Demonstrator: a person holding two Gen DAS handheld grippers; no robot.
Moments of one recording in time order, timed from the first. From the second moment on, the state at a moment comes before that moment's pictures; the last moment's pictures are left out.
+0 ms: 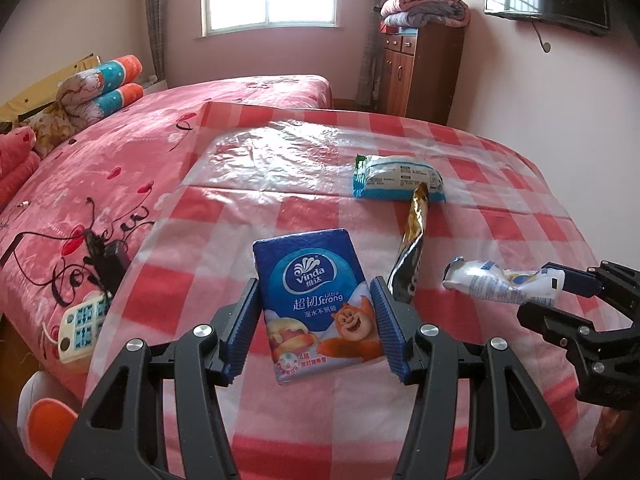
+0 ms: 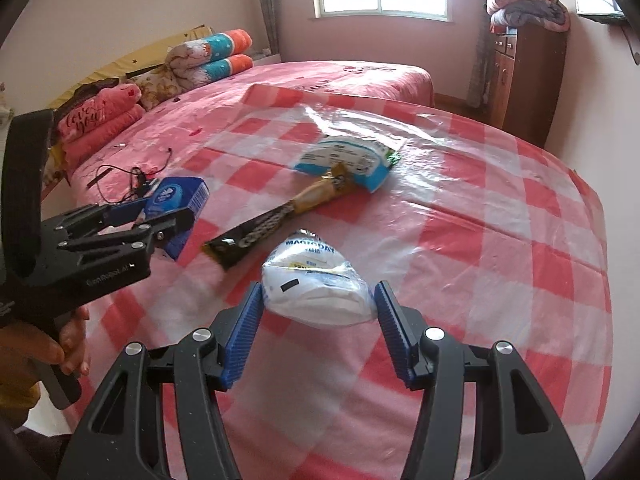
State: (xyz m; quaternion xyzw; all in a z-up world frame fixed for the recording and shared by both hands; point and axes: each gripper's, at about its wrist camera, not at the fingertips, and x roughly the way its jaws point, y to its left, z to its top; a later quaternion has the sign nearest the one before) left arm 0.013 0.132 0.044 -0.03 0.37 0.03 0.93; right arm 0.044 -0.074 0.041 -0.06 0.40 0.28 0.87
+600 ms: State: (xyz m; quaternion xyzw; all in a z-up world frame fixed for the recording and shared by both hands) left arm -0.067 0.159 0.036 -0.06 0.40 0.01 0.92; right arm -0.034 -0.060 0.023 -0.07 0.43 0.30 0.85
